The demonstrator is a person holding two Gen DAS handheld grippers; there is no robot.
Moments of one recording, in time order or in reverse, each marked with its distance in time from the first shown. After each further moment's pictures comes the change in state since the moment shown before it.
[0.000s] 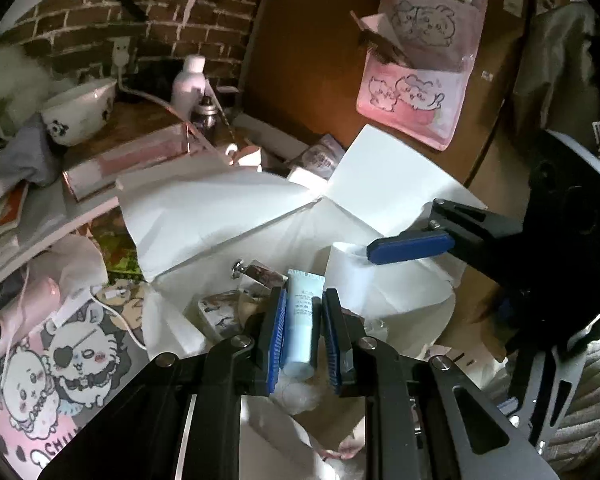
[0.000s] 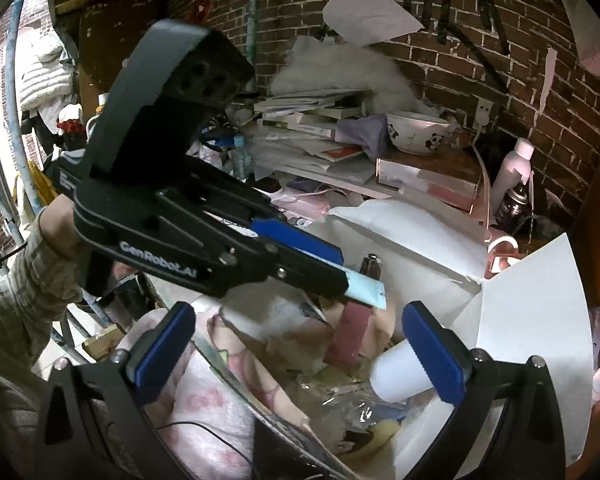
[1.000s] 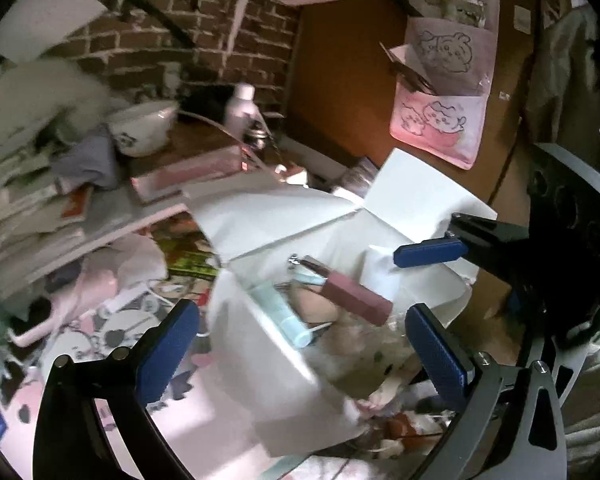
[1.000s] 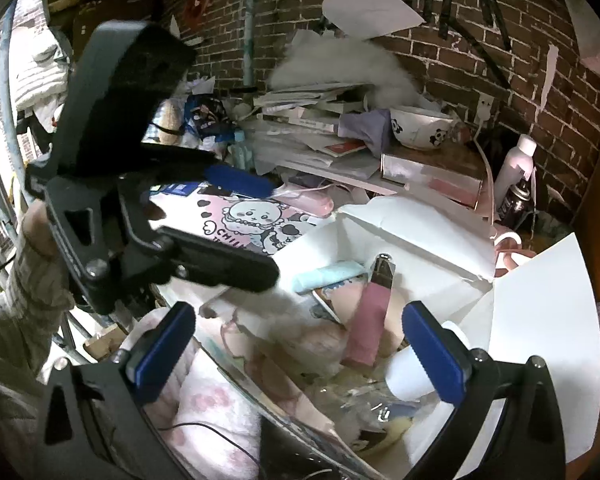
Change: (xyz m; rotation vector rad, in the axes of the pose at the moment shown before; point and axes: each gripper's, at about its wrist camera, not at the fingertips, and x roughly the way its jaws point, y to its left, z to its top) left arm -0.047 0.003 -0.023 -0.009 -0.115 0.173; right arm 0.007 0.016 0.006 0.016 0.033 -0.018
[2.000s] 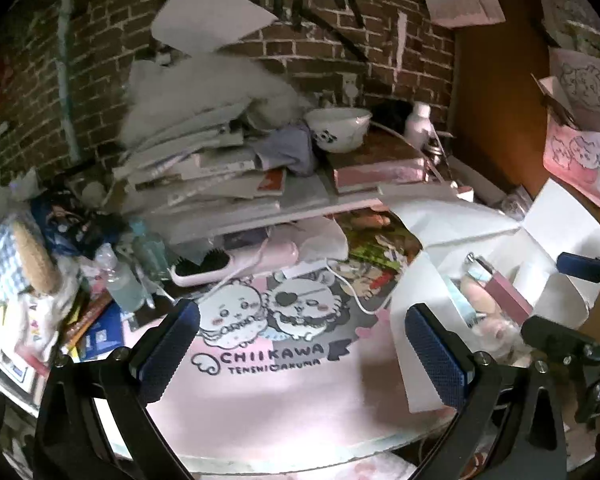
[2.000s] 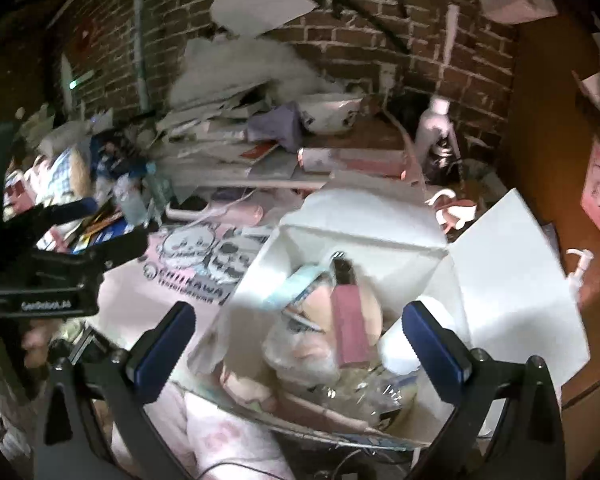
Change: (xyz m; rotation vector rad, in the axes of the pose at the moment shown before) left arm -0.057 0.035 -0.027 -0.205 -0.047 0.580; right arm 0.000 0.016 0.025 0.286 -0.007 -0.327
